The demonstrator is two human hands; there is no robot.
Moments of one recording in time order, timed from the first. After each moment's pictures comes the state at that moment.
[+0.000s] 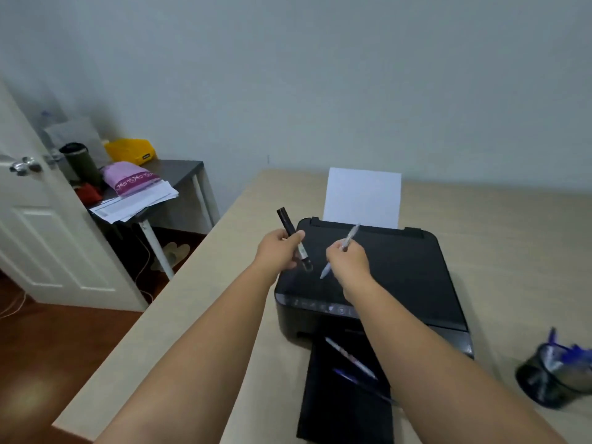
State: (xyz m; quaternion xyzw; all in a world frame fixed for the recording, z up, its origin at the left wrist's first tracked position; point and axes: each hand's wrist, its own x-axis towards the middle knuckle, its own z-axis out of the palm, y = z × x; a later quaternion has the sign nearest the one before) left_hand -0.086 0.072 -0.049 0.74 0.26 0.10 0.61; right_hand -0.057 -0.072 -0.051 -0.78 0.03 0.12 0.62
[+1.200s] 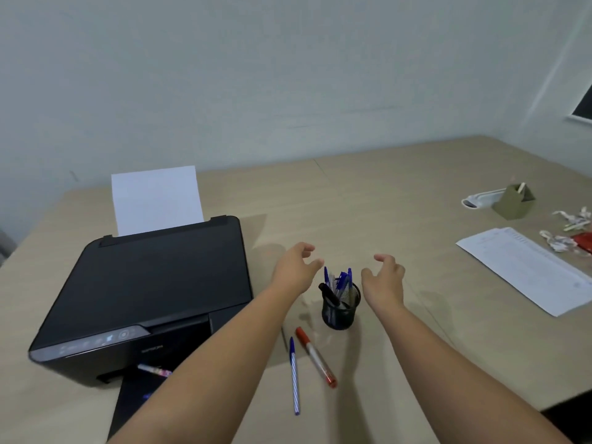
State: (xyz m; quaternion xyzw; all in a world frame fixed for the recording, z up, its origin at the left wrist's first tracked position) left_hand -0.005 -0.341 -0.109 0.88 0.01 -0.05 0.48; right_hand -0.045 -0.515 -0.129 -0.84 0.25 -0.10 0.46
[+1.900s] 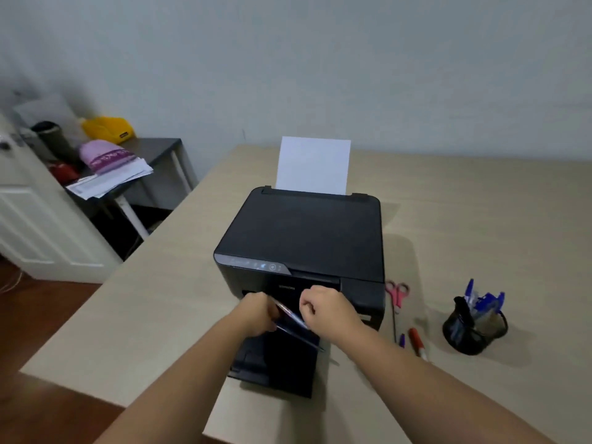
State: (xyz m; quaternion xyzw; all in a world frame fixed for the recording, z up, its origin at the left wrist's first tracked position) left_hand -0.168 -0.064 -0.147 0.95 0.15 -0.20 0.18; right_hand -0.111 -0.242 -0.150 -0.89 -0.35 0.08 0.28
